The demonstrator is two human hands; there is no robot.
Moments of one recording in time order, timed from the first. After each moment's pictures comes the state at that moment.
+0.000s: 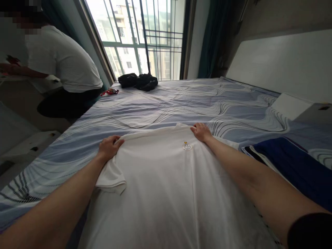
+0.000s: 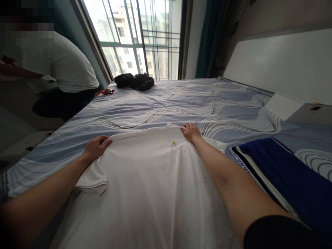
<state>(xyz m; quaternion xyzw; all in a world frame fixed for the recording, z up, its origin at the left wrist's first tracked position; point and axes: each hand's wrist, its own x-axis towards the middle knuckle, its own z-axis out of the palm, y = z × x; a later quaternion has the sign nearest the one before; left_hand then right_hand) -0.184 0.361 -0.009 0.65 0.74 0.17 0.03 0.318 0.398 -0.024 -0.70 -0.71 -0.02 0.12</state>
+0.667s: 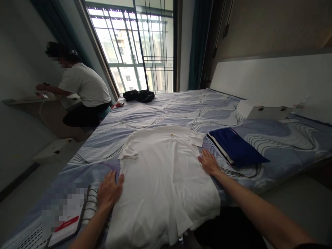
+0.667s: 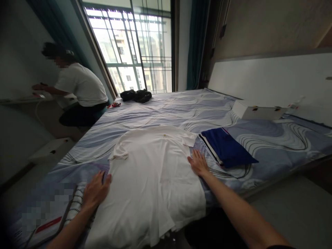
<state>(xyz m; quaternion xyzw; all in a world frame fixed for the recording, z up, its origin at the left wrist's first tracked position) -0.128 0.009 0.006 0.59 0.79 0.15 0.03 0.377 0.048 -0.026 -0.74 -0.66 0.06 0.11</state>
